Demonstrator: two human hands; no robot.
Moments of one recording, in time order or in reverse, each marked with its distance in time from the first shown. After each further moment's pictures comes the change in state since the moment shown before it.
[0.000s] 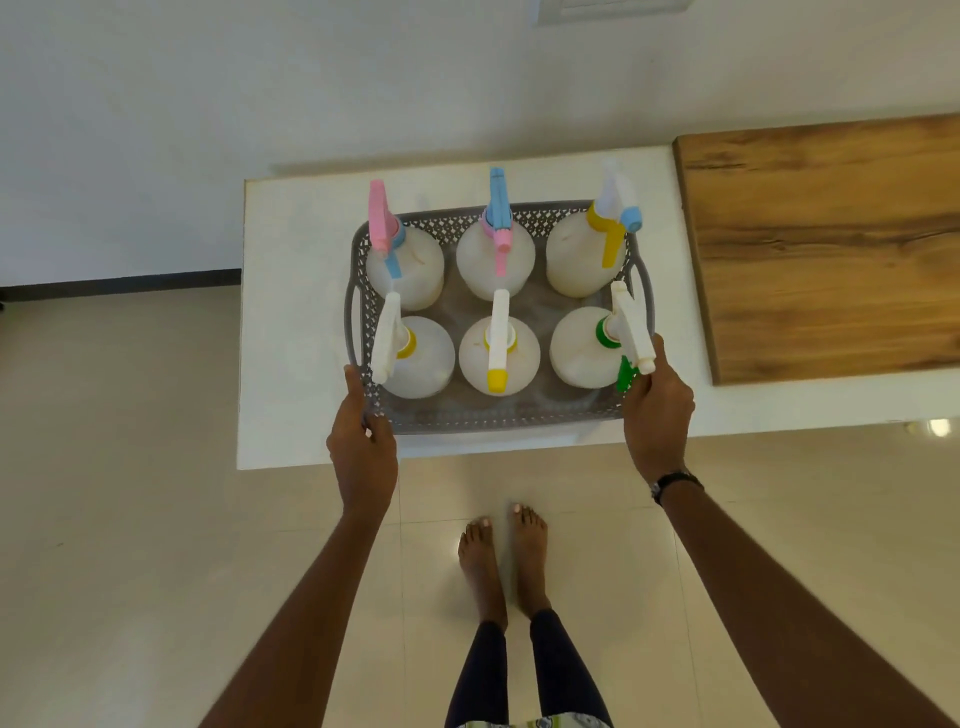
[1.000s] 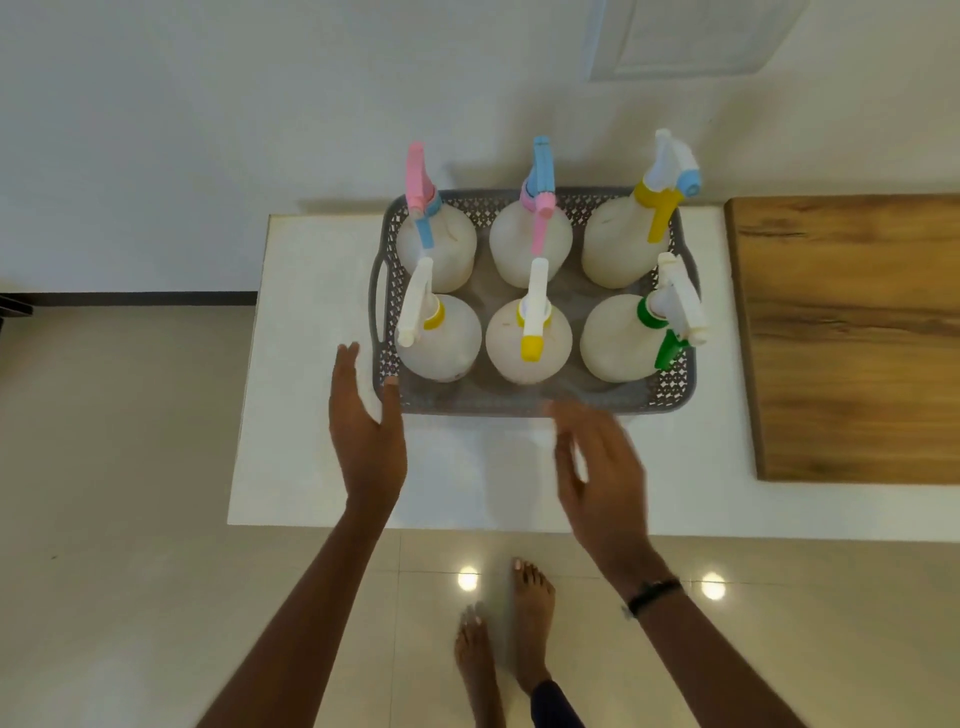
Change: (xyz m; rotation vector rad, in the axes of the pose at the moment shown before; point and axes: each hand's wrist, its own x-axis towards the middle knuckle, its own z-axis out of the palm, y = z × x) left_hand 0.074 0.041 0.020 -0.208 0.109 -0.109; right_hand -0.004 -0.070 0.030 0.206 -0.063 -0.572
